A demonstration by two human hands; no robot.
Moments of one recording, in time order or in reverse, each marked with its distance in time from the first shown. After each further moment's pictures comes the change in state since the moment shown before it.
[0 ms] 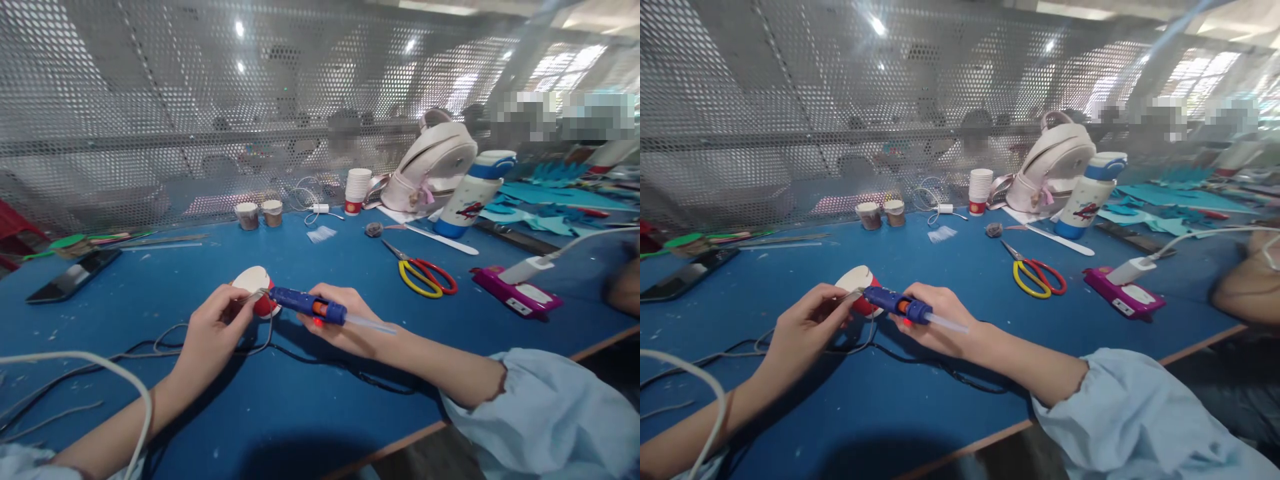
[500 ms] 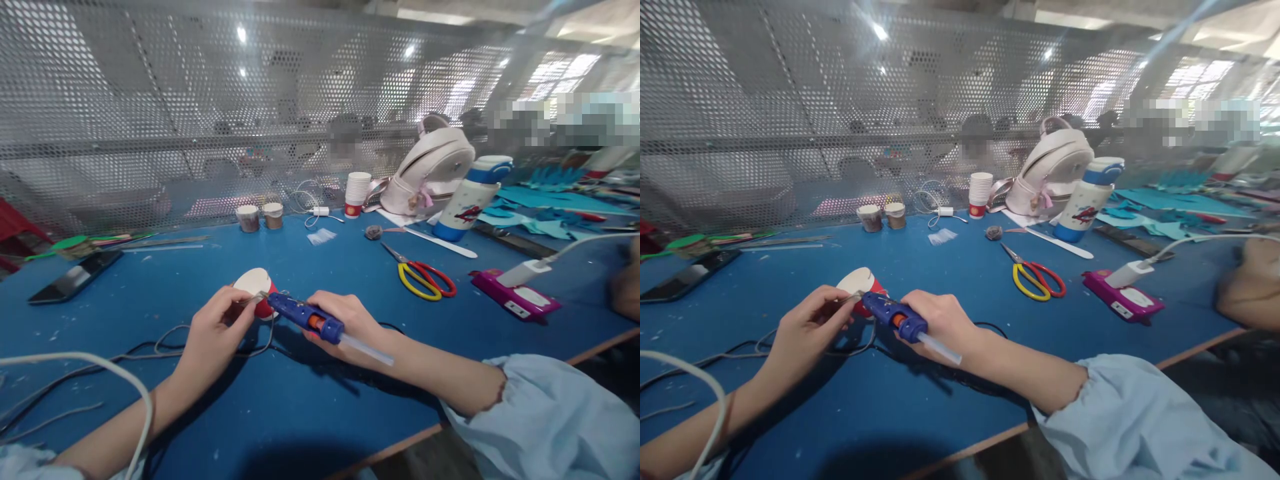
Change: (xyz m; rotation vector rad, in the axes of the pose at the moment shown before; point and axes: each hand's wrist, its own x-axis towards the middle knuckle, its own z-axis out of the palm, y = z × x) left_hand -0.002 -0.004 0.000 -0.020 -0.002 0.013; right_hand -0.006 0.003 0.000 -0.166 -0.011 -0.218
